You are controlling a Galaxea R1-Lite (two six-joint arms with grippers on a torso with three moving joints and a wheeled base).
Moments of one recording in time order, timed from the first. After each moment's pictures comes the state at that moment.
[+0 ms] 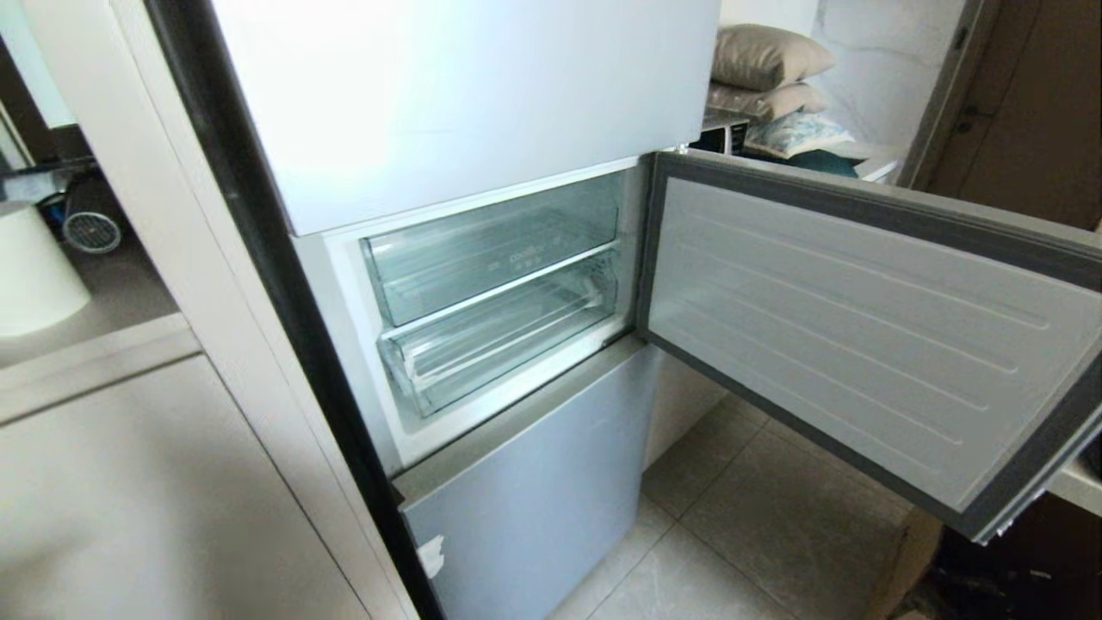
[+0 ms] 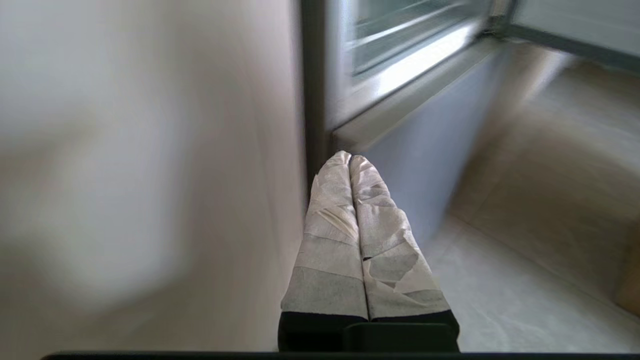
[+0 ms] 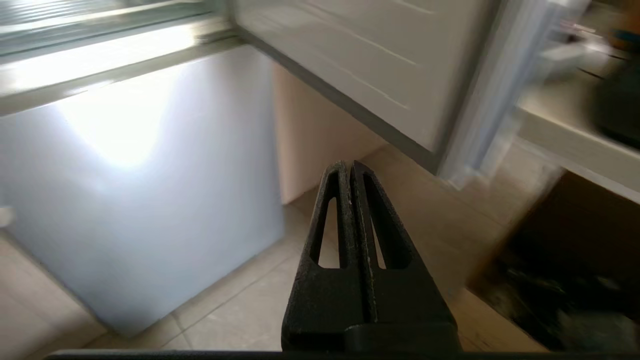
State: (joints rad) left arm 0.00 0.00 0.00 -0.01 0.00 0.00; right arm 0.01 0.00 0.00 0.00 0.00 0.00
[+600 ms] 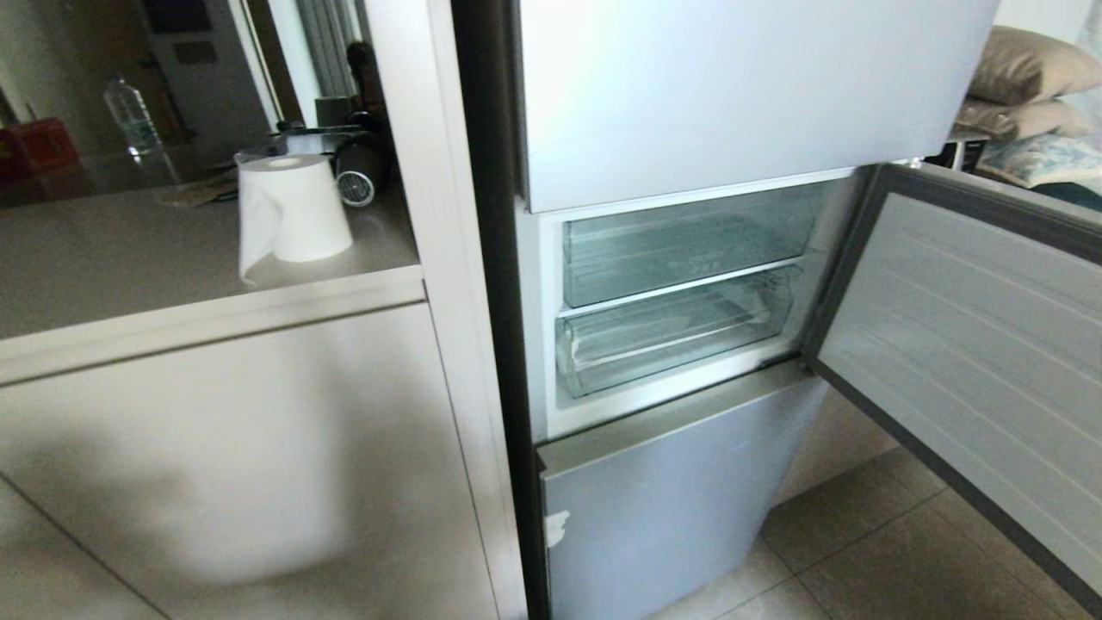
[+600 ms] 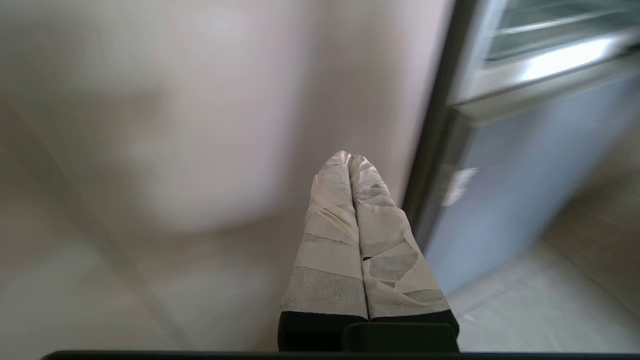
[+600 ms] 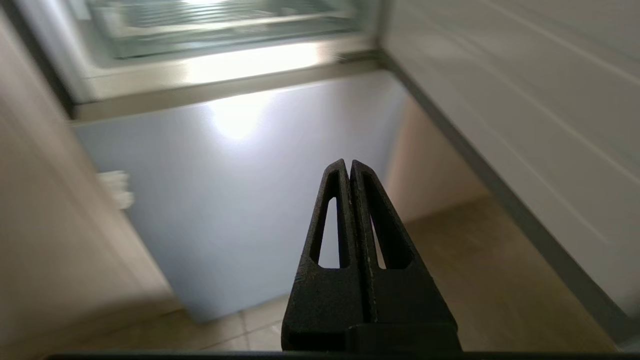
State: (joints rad) left arm 0.00 0.00 0.00 -0.01 0.00 0.00; right arm 0.01 0.00 0.00 0.00 0.00 0.00
